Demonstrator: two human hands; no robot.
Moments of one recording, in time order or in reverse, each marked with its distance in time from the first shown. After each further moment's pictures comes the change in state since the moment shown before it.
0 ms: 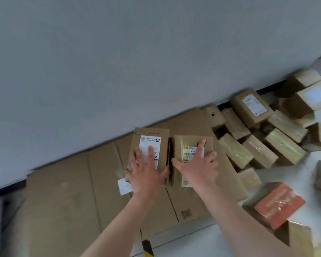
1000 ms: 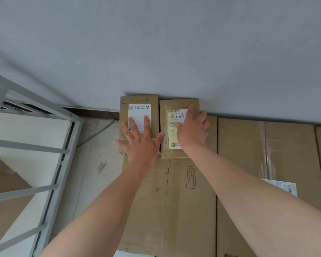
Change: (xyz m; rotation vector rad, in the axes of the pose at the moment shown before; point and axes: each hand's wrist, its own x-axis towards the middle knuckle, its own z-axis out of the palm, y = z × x) left_hand 0.107 -0.593 0.163 -0.170 0.027 -0.455; right_hand -0.152 -0.450 0.461 -0.220 0.011 -0.574
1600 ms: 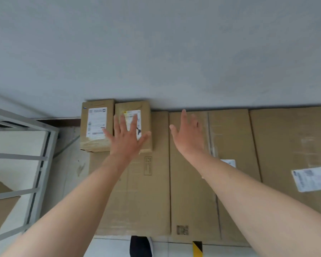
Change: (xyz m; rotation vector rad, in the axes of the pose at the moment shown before) left_hand -0.077 0.116 -0.063 0.016 -0.077 0.240; right_hand -0.035 0.166 -0.112 0.080 -0.011 -0.084
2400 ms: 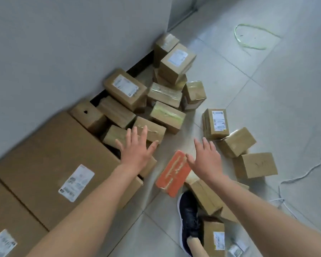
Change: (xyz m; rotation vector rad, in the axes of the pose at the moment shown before) left_hand -0.295 0.815 0.147 0.090 -0.326 0.895; right_hand -0.310 0.775 -0.316 -0.013 0.144 0.789
